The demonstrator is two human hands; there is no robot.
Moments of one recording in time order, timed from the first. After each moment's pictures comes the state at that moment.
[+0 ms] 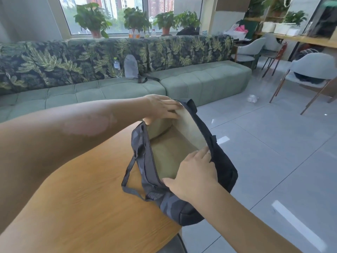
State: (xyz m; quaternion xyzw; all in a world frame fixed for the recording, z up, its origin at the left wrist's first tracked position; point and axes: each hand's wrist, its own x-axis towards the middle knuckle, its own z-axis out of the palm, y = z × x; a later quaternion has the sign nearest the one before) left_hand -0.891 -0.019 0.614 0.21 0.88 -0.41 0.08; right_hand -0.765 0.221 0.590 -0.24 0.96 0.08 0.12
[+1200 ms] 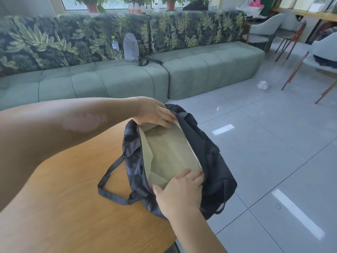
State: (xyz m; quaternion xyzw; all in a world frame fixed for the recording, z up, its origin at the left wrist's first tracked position) left_hand -0.935 -0.066 0.525 0.38 0.82 -0.42 0.13; right_hand -0.782 0.190 0.480 -0.13 0.97 0.00 0.21
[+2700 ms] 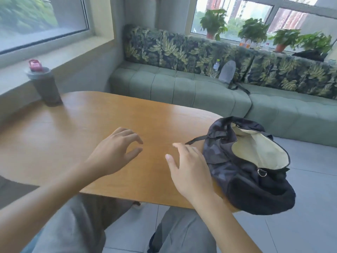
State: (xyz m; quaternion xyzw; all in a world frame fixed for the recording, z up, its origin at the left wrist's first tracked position) left_hand -0.391 -0.005 0.506 -0.31 0.91 0.11 -0.24; right_hand -0.584 0.158 0.544 -0.58 0.78 -0.23 0.03
